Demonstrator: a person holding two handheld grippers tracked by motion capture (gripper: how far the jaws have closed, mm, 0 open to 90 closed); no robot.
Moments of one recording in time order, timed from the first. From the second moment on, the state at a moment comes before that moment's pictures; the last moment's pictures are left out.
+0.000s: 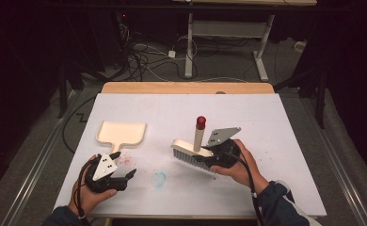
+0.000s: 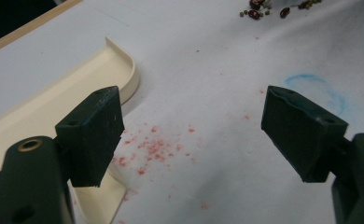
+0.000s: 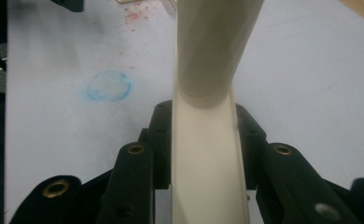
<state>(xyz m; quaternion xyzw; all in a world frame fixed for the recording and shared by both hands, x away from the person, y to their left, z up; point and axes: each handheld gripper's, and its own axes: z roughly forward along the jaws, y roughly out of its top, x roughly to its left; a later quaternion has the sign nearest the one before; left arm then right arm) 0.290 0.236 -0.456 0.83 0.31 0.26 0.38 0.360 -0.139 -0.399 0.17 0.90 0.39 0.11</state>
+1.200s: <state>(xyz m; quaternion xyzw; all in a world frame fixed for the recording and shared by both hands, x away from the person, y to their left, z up) 0.294 0.227 -0.459 0.85 0.29 0.25 0.36 0.392 -0.186 -0.414 0.01 0.90 0.42 0.06</state>
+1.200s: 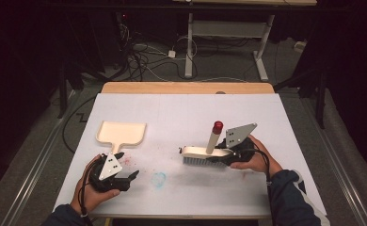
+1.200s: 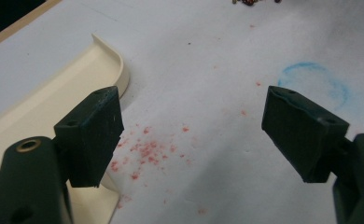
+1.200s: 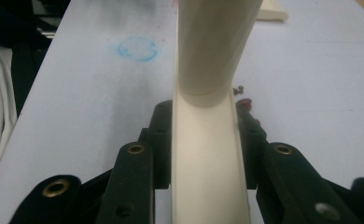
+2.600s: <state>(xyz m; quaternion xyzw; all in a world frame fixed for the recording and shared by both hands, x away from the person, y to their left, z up) 0.294 0.227 -0.458 0.85 0.30 0.26 0.36 0.419 -0.191 -0.426 0.43 0.79 0.28 0.34</state>
